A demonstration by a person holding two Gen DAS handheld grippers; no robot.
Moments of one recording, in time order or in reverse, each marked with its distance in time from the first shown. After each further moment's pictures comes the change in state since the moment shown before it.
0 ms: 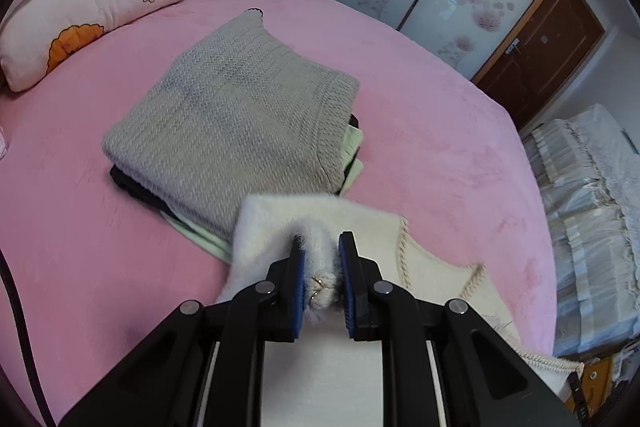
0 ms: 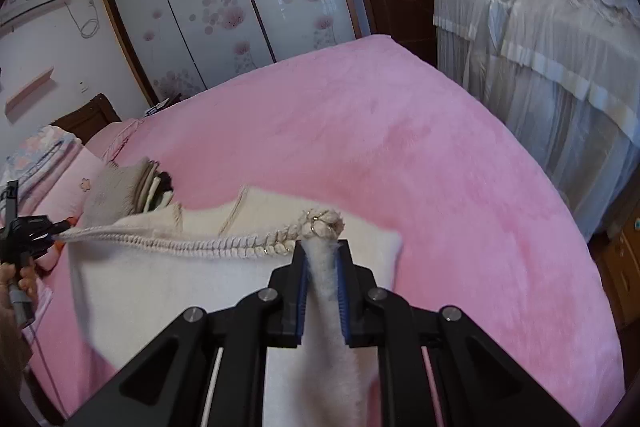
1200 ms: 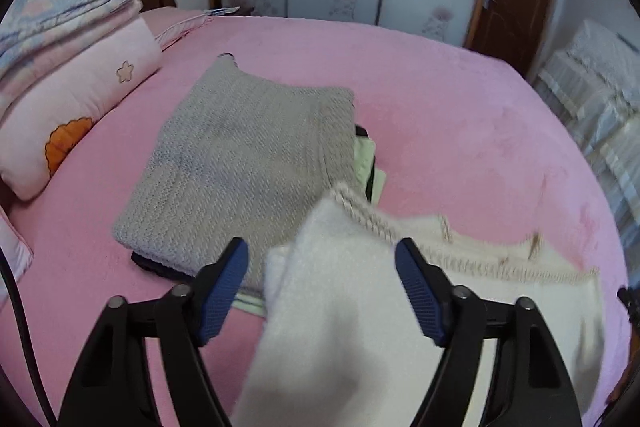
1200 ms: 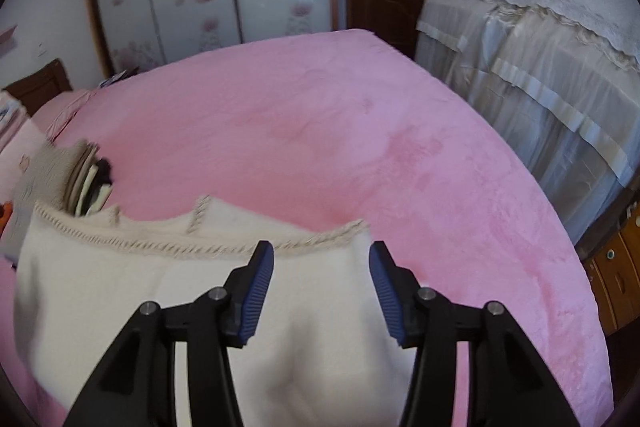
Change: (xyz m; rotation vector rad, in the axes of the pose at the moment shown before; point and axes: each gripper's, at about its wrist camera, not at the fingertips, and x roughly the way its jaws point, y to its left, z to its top) left arm 0.020 -0.026 -0.009 0.346 -0.074 0.134; right arm 0.078 0.069 0.001 -0.095 0.082 -0.141
